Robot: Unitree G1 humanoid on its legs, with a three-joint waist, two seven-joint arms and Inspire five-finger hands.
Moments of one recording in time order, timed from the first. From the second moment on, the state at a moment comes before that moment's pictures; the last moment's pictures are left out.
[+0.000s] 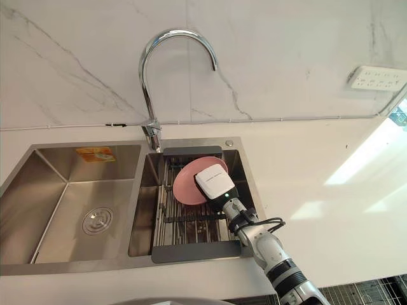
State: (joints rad) left arm 0.23 0.18 0.10 0.97 -0.23 0.27 0.03; right arm -0.14 -0.35 0.44 0.21 -1.32 -0.13 -0.28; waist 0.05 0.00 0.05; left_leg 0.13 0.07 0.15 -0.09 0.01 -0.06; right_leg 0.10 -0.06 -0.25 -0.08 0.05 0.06
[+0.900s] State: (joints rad) left arm 0.23 0.15 0.11 1.00 -0.23 0.21 0.04; right arm -0.12 -0.39 0.26 -0.08 -1.04 -0.24 -0.30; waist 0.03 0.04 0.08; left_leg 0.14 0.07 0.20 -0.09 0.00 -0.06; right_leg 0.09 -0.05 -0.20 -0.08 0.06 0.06
